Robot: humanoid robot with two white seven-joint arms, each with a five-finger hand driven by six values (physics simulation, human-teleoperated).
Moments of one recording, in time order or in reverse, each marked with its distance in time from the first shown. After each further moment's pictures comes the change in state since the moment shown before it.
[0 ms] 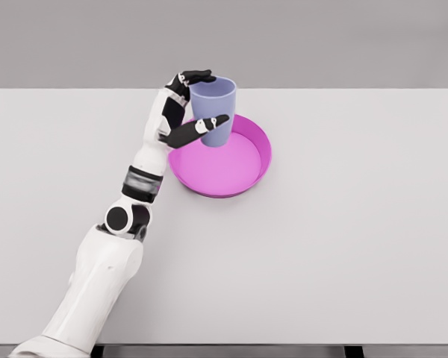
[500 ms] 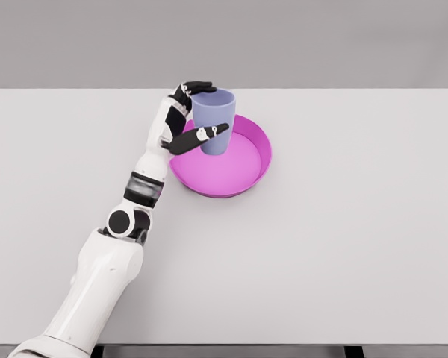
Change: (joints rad) left arm -0.002 -0.001 -0.009 0.064 0.000 0.000 -0.001; right arm -0.002 0.000 0.000 0.000 0.000 0.000 0.000
